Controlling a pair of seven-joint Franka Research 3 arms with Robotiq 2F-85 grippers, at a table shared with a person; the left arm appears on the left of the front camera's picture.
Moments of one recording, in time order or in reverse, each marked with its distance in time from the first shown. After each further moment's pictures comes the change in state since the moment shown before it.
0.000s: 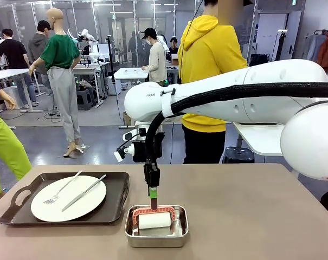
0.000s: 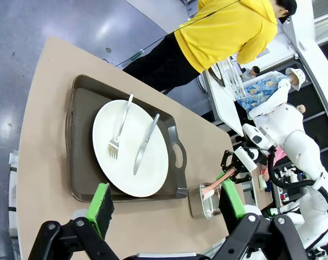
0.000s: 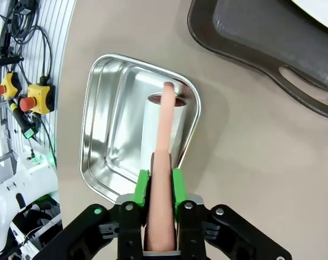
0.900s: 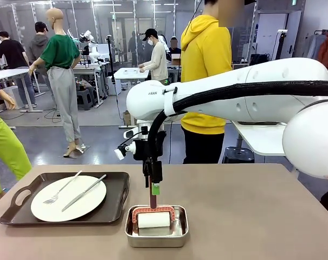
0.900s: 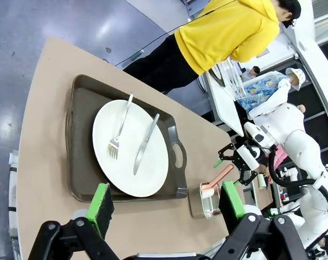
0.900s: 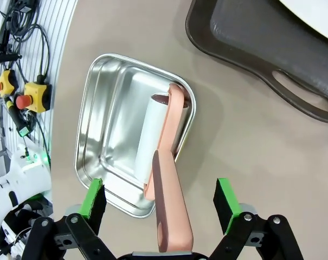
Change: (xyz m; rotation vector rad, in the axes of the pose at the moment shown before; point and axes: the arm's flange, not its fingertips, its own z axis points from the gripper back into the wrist) left arm 0.000 0.000 0.000 0.000 0.000 0.000; right arm -0.004 -0.002 0.004 -0.017 -0.022 0.038
